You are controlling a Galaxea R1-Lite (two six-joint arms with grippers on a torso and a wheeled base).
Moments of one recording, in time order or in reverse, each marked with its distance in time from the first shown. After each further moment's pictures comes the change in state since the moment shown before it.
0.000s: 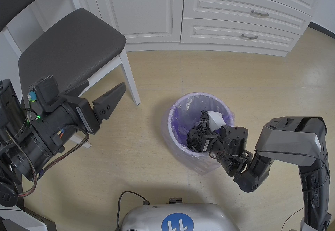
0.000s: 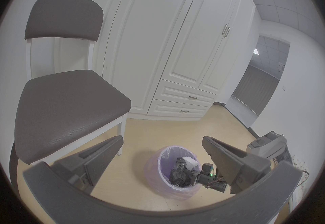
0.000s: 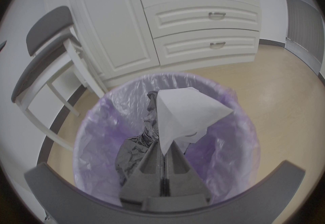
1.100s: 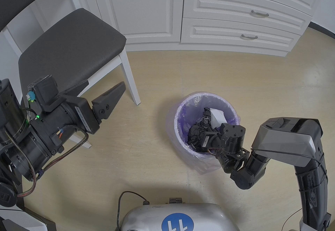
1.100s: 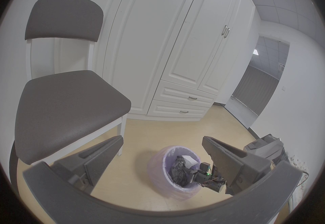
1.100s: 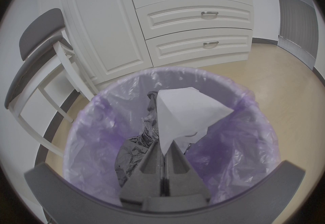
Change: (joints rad) left arm -0.002 -0.004 0.000 0.000 0.000 0.000; right arm -0.012 0.043 -0.077 0.014 -0.055 0.034
